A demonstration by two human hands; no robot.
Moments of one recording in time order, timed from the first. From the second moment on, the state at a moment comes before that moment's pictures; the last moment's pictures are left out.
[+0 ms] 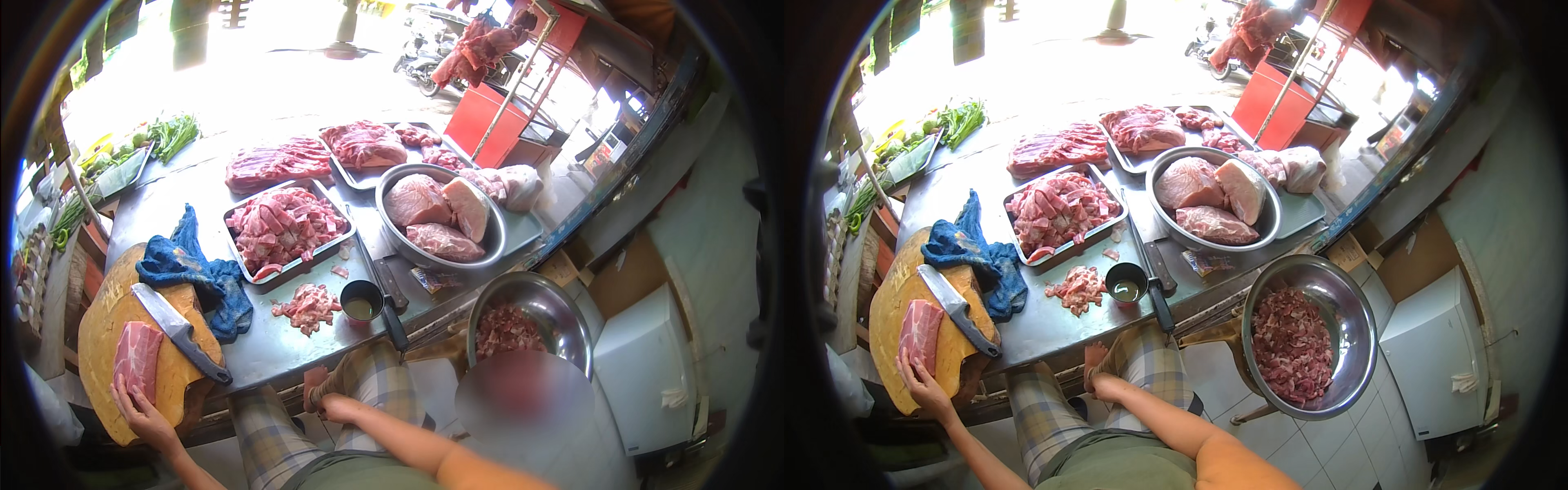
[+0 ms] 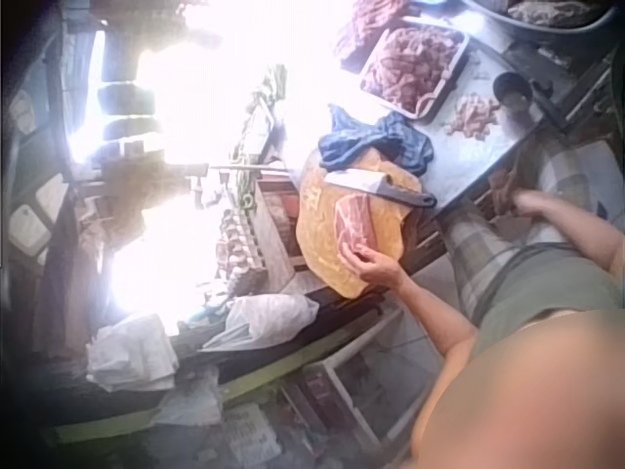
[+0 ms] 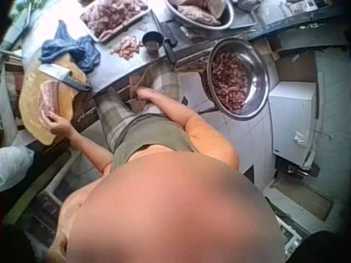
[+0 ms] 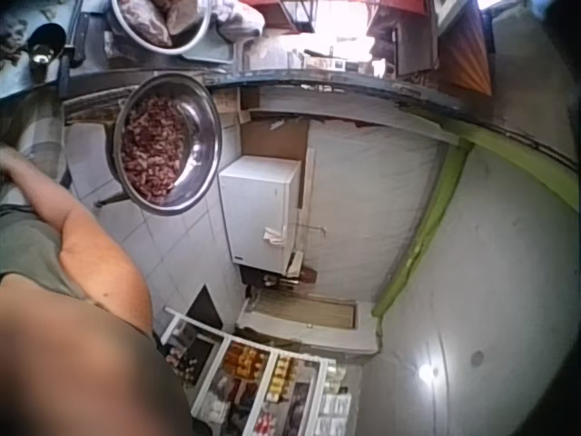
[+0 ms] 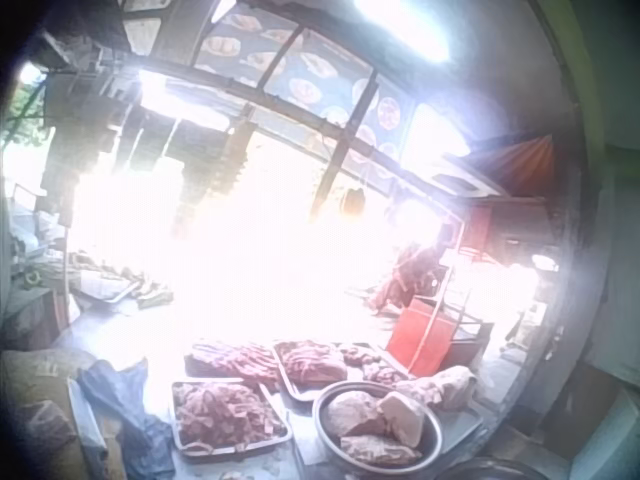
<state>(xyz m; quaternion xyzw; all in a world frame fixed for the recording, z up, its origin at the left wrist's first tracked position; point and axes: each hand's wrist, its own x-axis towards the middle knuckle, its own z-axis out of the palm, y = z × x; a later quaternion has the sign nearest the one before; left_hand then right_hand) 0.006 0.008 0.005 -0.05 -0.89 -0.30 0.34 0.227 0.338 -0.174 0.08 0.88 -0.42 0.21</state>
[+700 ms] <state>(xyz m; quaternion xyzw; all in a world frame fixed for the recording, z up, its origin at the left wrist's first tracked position) 0.005 0.007 0.004 -0.05 -0.89 -0.30 0.34 0.226 0.339 -0.163 0.08 0.87 -0.43 0.24</state>
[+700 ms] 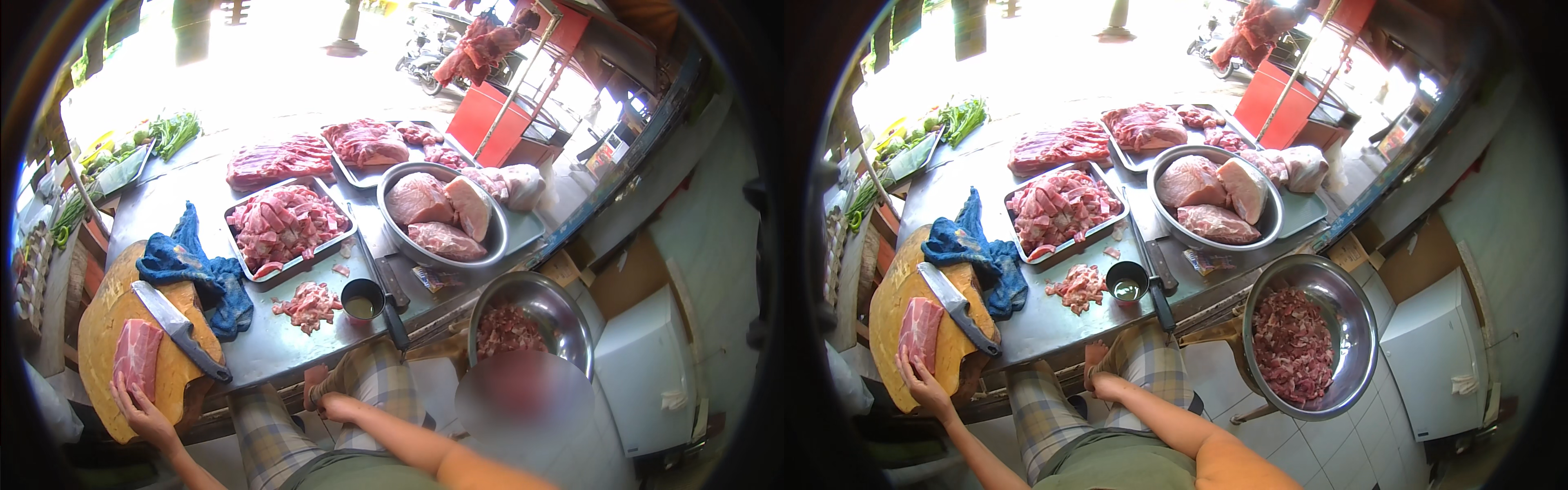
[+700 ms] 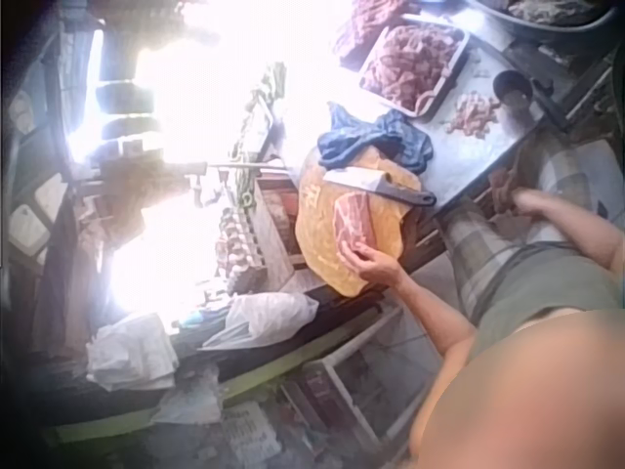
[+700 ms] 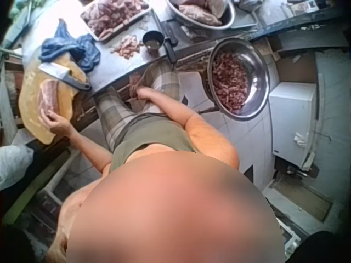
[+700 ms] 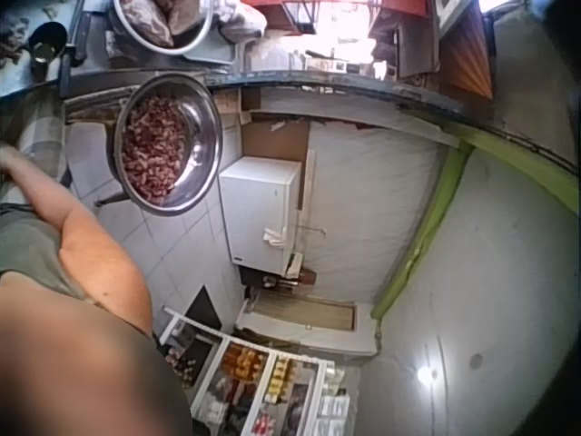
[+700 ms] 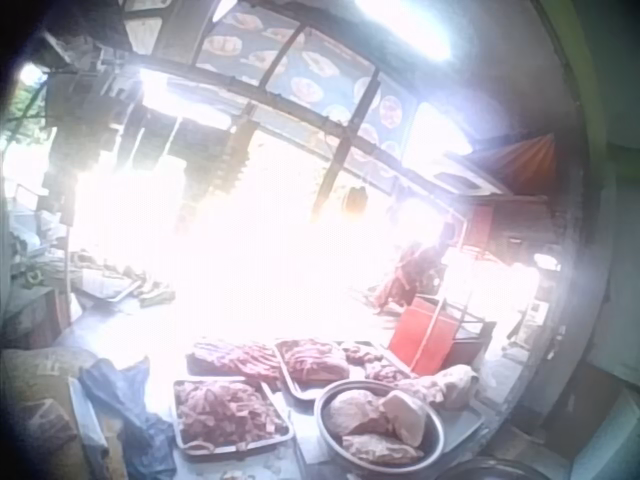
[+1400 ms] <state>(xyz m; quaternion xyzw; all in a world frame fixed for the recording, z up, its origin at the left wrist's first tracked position) 0.026 0.027 0.029 -0.03 -0.87 -0.33 0.35 0.230 0.346 -0.161 0.07 0.88 -0.35 0.31</state>
